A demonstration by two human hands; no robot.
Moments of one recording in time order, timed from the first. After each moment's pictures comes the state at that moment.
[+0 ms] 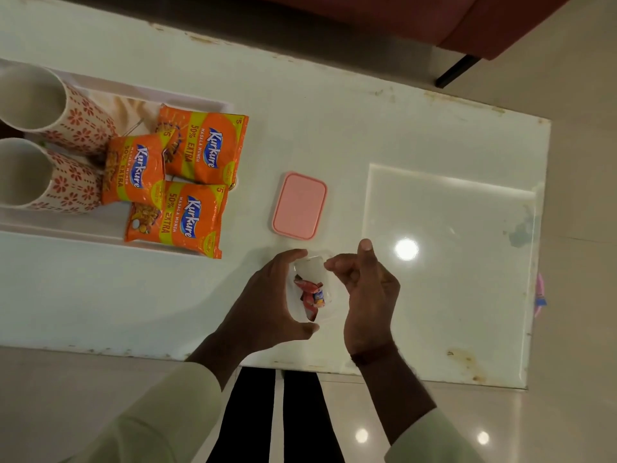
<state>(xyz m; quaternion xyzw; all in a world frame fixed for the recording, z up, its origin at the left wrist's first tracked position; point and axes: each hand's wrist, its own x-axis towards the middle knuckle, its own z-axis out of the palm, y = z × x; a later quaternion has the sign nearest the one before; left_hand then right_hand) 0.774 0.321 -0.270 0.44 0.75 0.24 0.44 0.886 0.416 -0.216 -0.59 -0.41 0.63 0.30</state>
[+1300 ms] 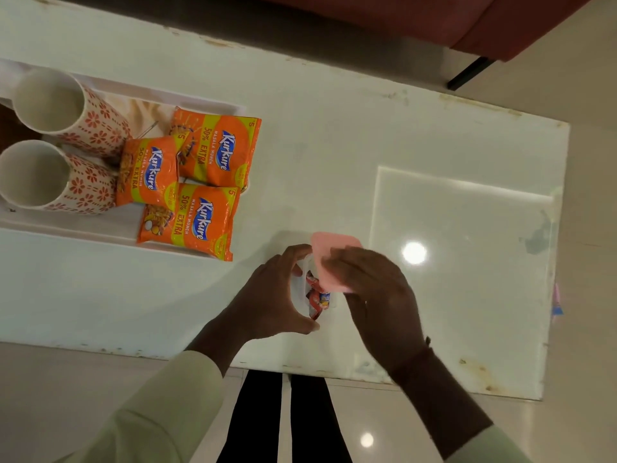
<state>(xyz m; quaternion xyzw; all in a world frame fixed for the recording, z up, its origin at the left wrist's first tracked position) 0.752 0.327 -0.270 0.43 0.73 0.22 0.49 0.912 0.435 -0.208 -0.31 -0.91 0.25 0.12</state>
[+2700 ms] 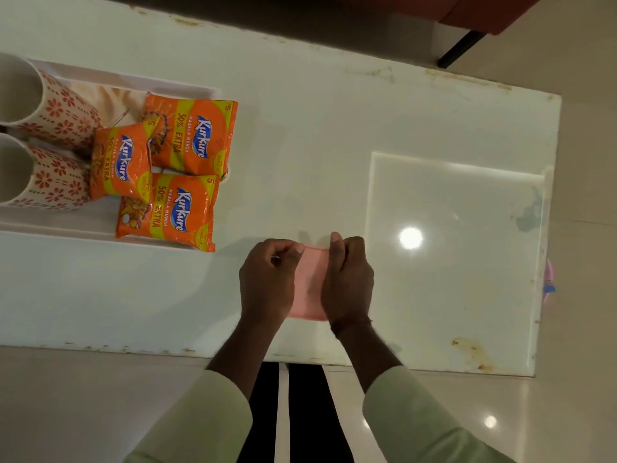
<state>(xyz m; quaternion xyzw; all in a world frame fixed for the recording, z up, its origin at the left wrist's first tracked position) 0.792 0.354 -0.258 0.15 0.86 0.34 0.35 0.884 0.413 -0.269 -0.66 -0.63 0.40 0.10</state>
